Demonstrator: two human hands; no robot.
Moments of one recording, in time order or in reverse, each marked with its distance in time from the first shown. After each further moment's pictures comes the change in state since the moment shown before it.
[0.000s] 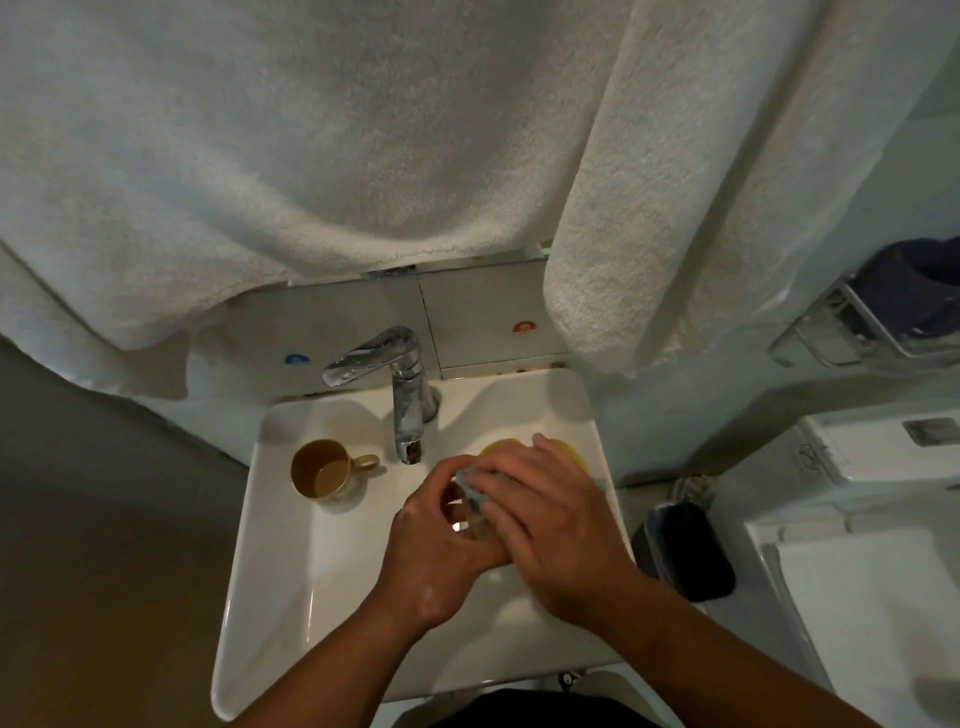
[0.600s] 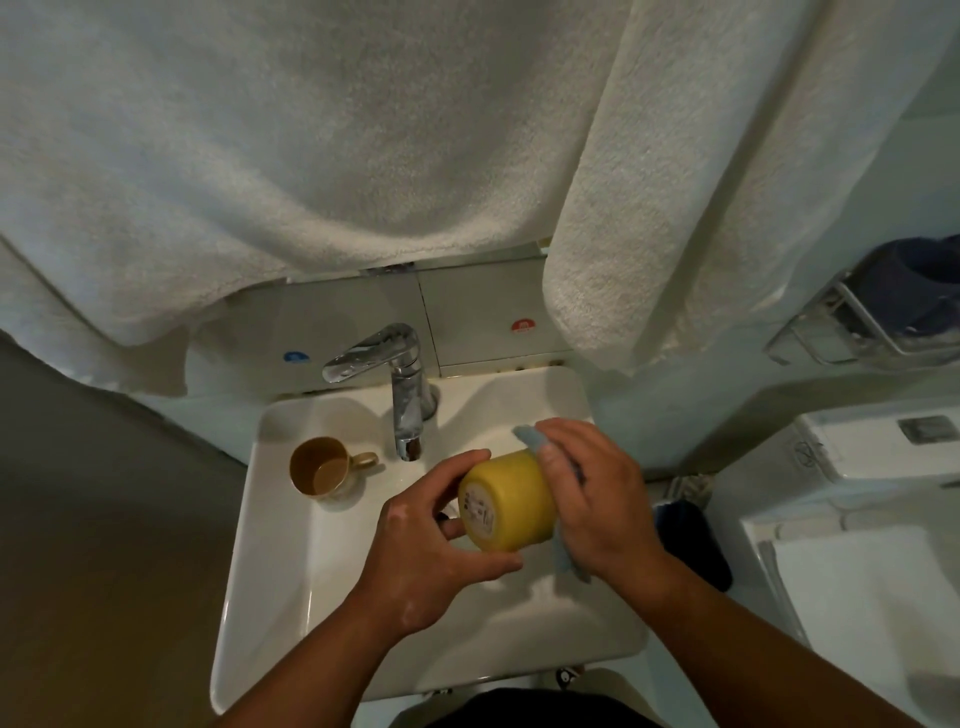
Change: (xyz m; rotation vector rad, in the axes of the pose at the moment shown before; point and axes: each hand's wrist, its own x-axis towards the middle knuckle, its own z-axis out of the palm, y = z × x) left_hand -0.005 -0.003 -0.011 0.005 -0.075 0.057; right_hand -0.001 0.024 -0.008 0.198 0.133 0.462
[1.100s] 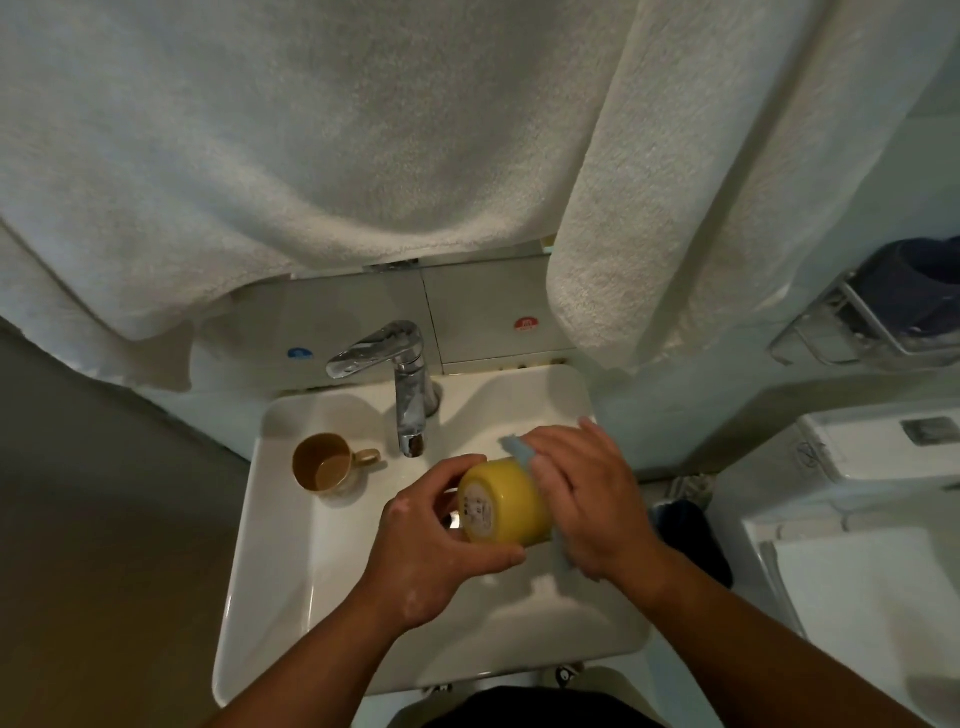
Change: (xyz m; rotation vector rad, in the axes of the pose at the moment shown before) left_hand -0.001 -0.001 0.000 0.007 0.018 -0.086; right_hand 0.003 0.008 0.003 -0.150 -0.117 -0.175
